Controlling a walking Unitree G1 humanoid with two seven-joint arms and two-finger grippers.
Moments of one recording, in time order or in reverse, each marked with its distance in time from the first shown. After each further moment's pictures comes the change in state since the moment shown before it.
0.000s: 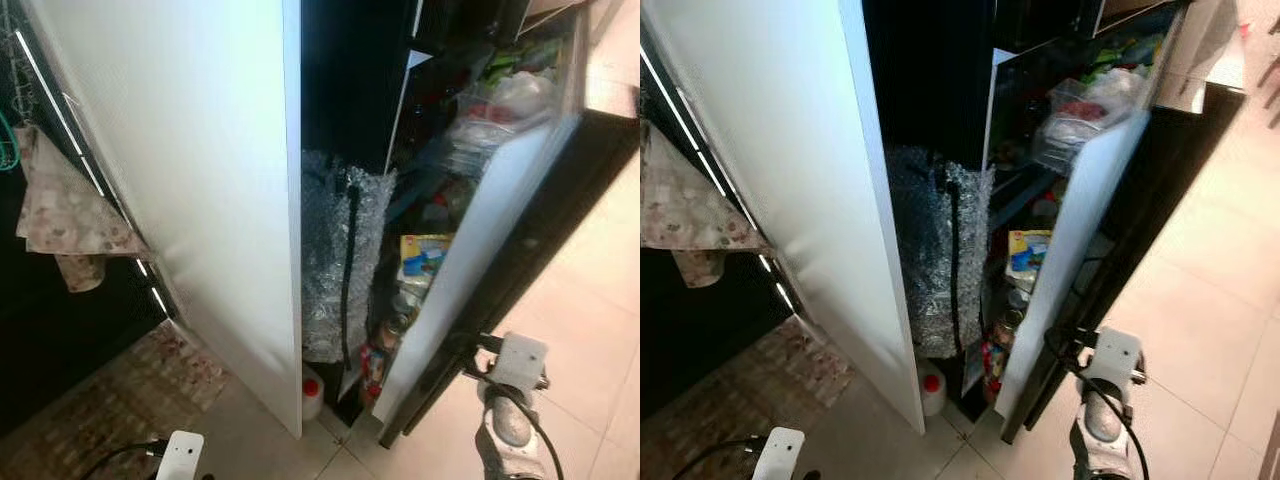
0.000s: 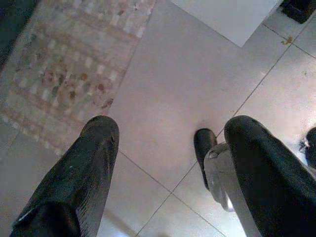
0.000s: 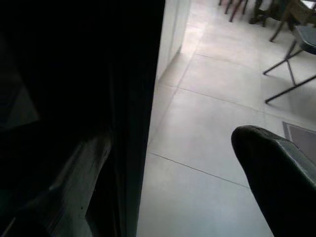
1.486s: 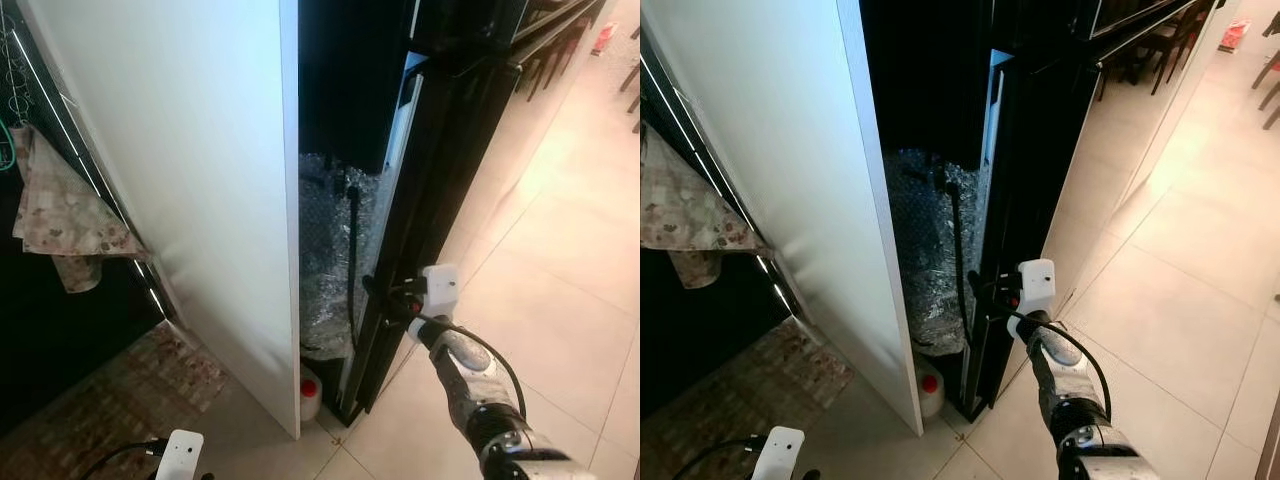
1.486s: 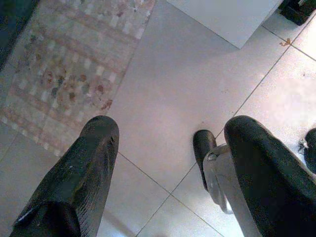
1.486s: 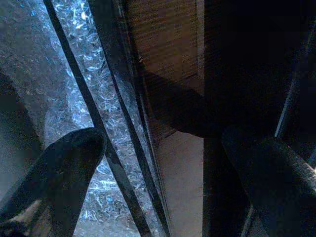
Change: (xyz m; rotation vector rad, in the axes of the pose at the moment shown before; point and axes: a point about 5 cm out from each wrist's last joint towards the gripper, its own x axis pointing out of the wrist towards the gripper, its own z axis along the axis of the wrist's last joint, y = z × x) left arm 0.000 0.002 0.001 -0.002 0.001 0.005; right arm 0.016 0.095 0.068 0.073 -0.073 0.803
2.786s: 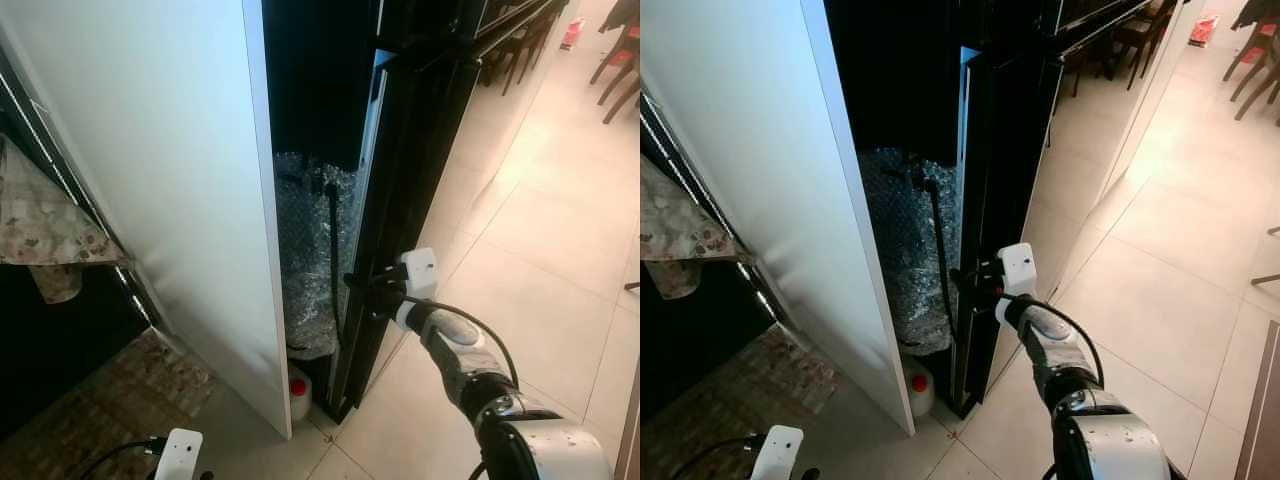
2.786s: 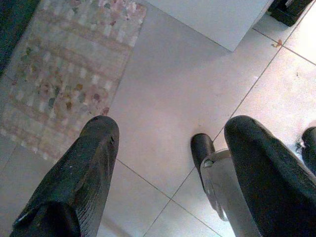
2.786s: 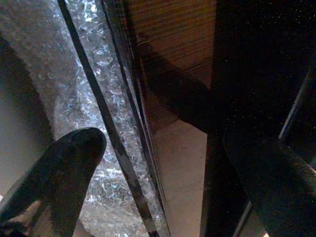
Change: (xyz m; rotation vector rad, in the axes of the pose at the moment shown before) left arm 0.000 0.001 0.001 -0.007 -0.003 0.005; right arm 0.020 0.012 0.012 -0.034 0.096 0.113
